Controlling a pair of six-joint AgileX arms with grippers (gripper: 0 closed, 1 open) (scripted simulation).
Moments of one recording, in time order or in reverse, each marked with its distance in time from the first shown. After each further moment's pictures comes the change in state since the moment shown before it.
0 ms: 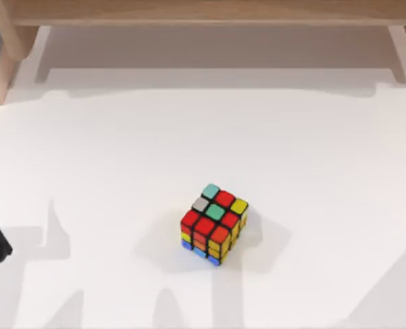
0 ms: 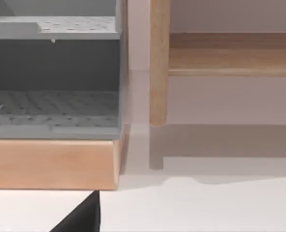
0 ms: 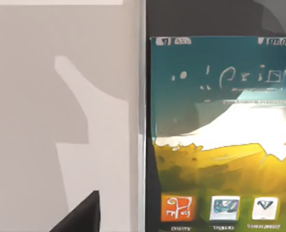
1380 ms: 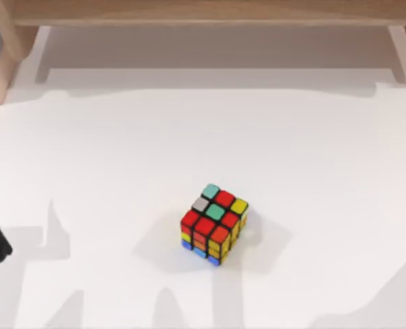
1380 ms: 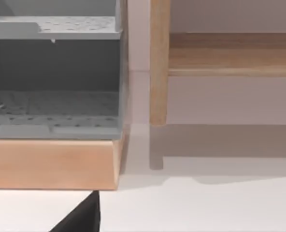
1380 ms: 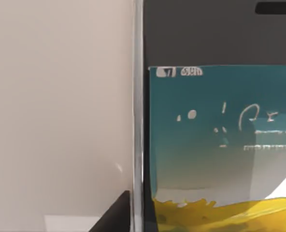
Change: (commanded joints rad) left arm 0.000 0.000 0.000 0.000 0.000 0.000; right arm -0.001 0.048 -0.063 0.112 0.000 0.000
